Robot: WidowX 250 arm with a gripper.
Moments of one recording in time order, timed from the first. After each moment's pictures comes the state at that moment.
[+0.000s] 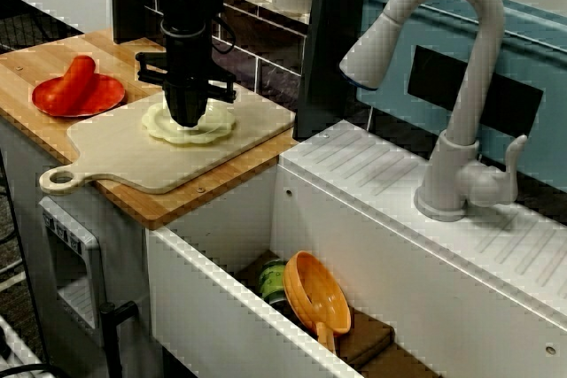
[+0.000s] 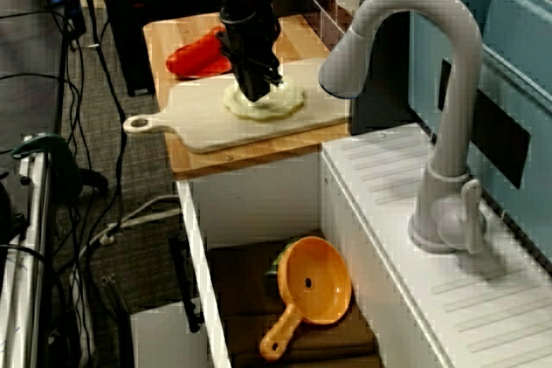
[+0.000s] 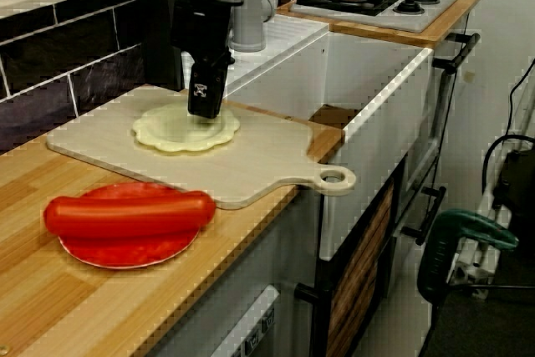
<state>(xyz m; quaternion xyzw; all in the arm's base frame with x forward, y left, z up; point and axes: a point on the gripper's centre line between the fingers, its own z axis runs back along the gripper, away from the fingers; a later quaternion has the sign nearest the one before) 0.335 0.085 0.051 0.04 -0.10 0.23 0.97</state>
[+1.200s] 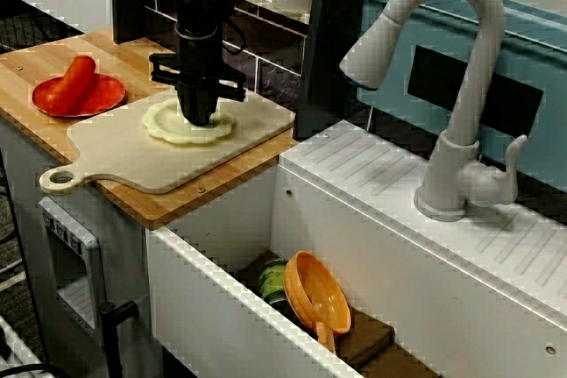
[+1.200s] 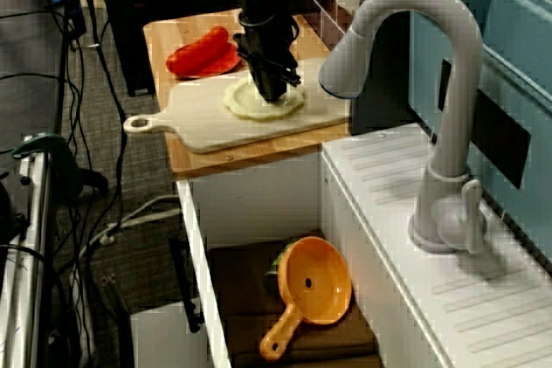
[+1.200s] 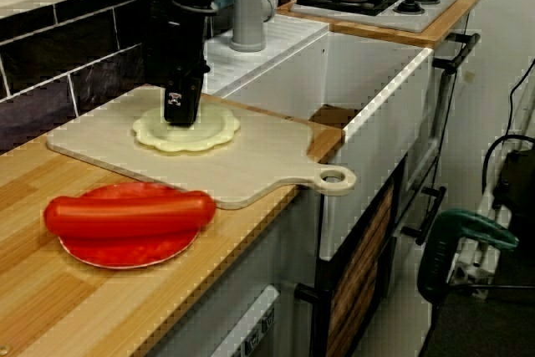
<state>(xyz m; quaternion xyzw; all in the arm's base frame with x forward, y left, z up) 0.355 0.093 0.039 0.04 -0.10 0.23 0.97</state>
